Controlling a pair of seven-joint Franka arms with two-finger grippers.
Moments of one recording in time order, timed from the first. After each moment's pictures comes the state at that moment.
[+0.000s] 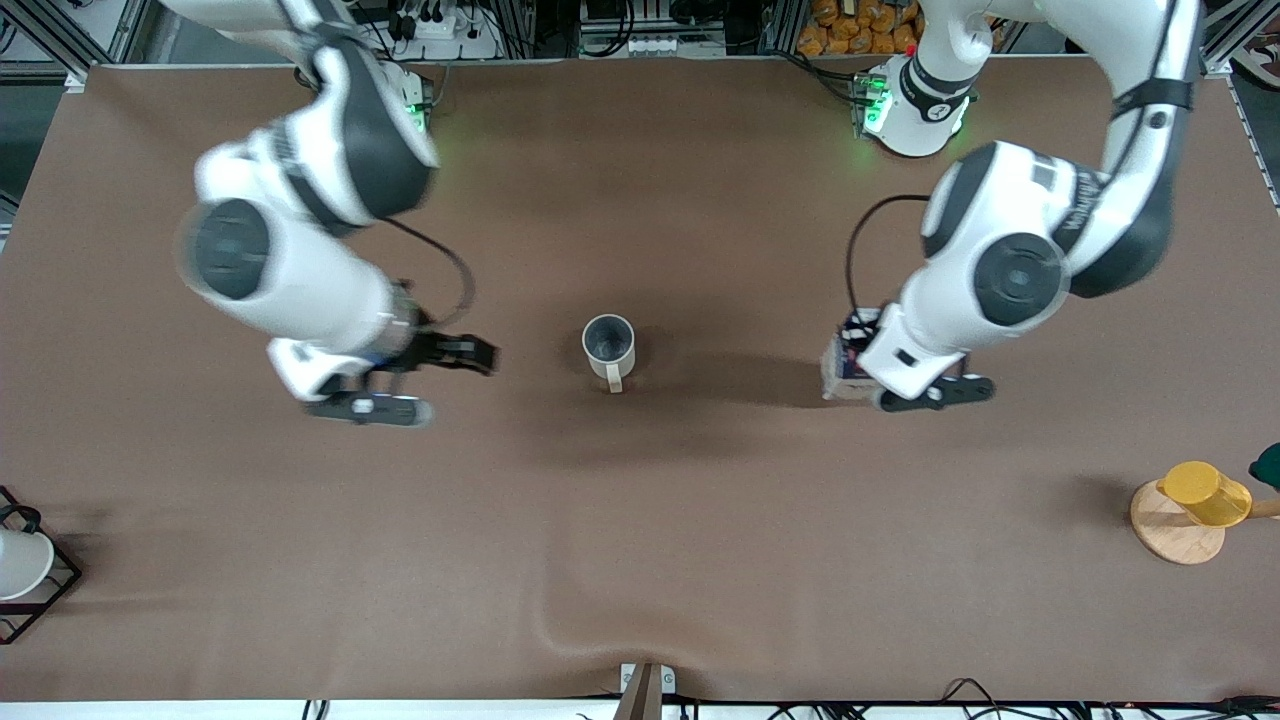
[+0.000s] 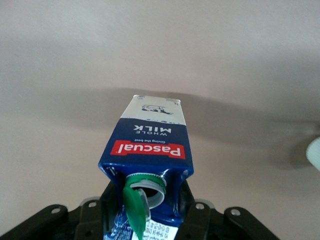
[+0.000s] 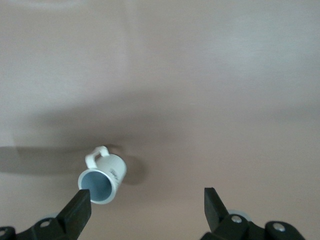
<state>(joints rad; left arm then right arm) -0.32 0.34 -0.11 -1.58 -0.03 1.69 -0.53 0.47 0.38 -0.16 -1.36 0.23 1.68 0.41</state>
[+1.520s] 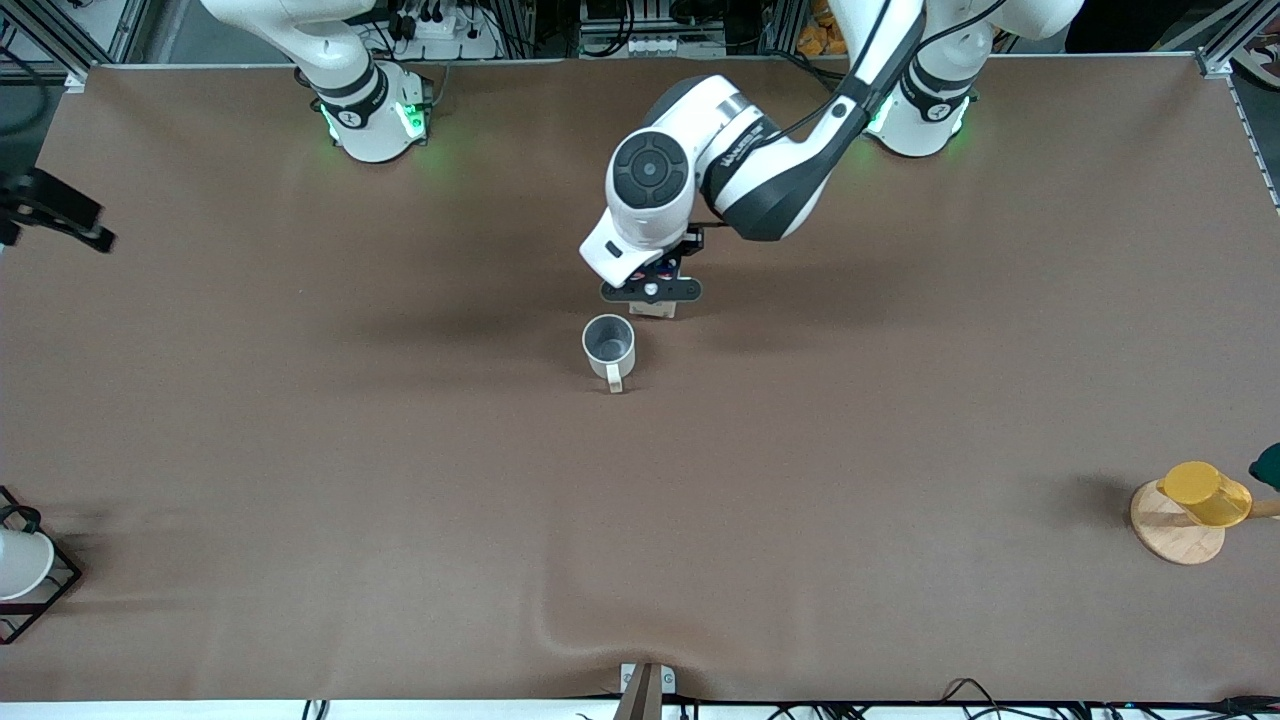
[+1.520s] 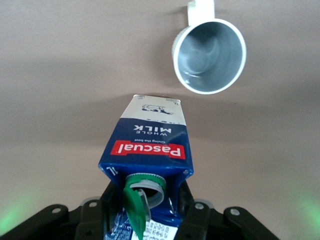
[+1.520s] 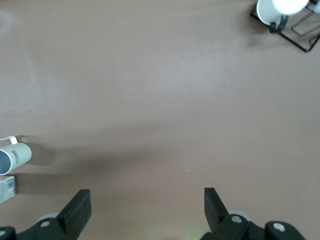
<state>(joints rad) -0.76 0.53 -0.11 -1.44 -0.18 1.79 -0.80 0.06 0.00 -0.15 -1.41 0.03 1.40 0.05</state>
